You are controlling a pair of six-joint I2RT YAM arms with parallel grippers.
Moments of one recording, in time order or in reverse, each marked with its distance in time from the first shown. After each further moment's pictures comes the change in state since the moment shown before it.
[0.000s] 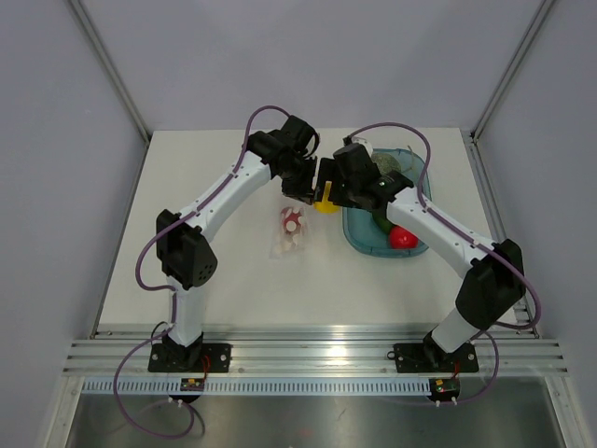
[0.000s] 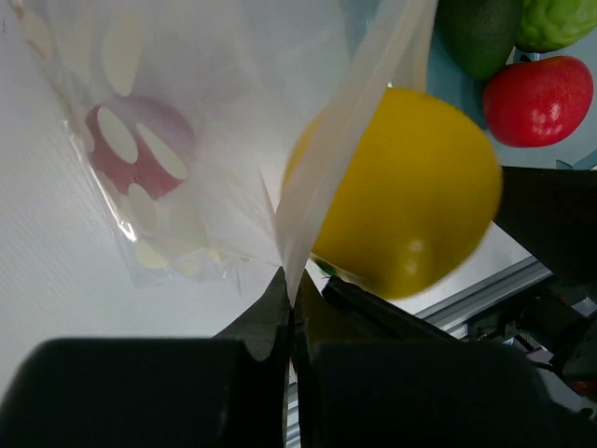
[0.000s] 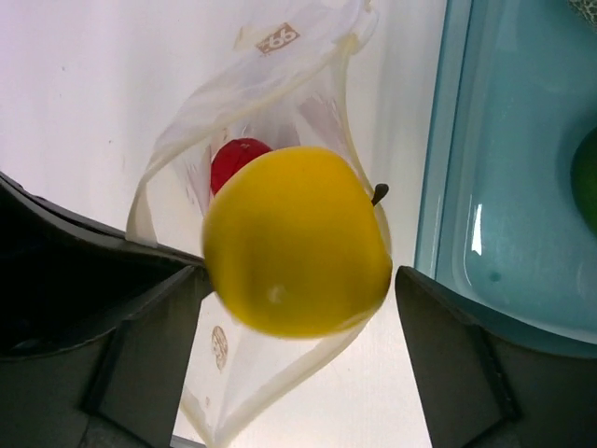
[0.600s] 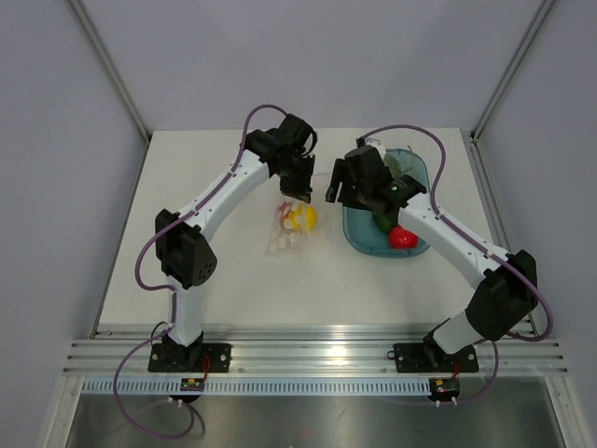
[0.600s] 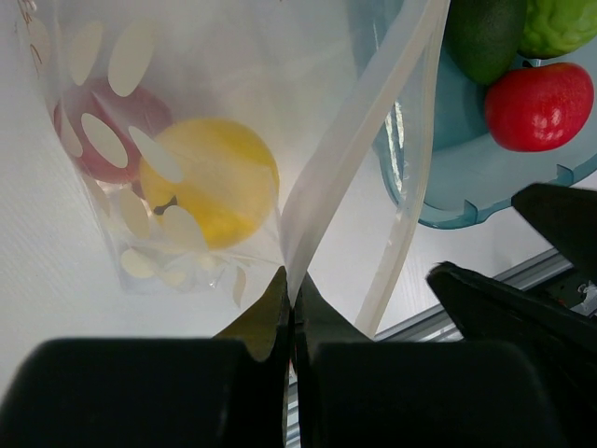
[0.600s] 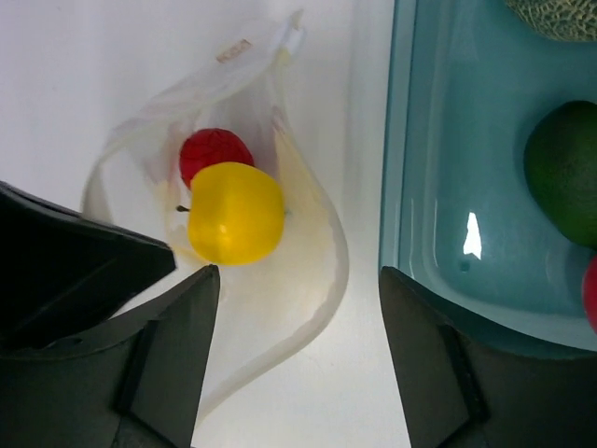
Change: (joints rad) left arm 0.014 0.001 0.007 -0.006 0.002 0.000; right arm -0.022 -0.073 -0.035 0.008 0.031 0.004
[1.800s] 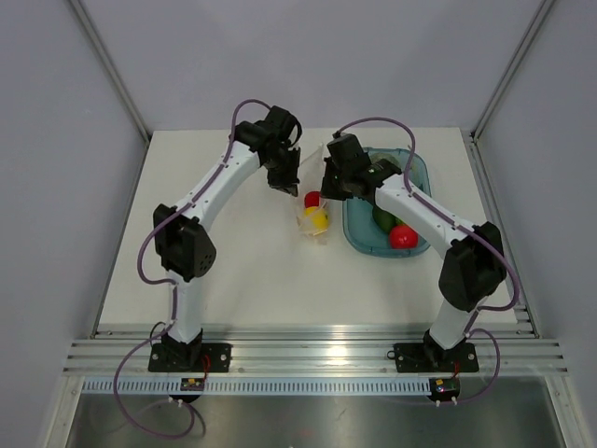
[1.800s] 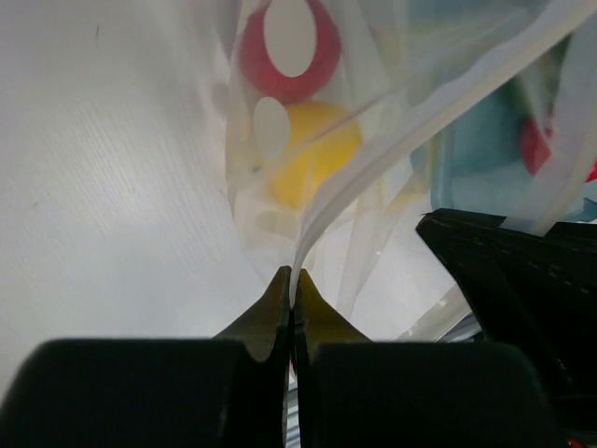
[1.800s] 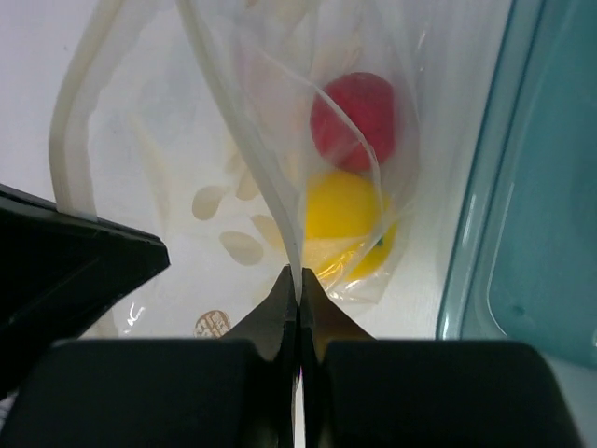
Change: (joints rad) left arm 0.094 0.021 0.031 -0.031 0.013 0.018; right arm -0.011 0.229 0.162 0.006 -0.151 -0.054
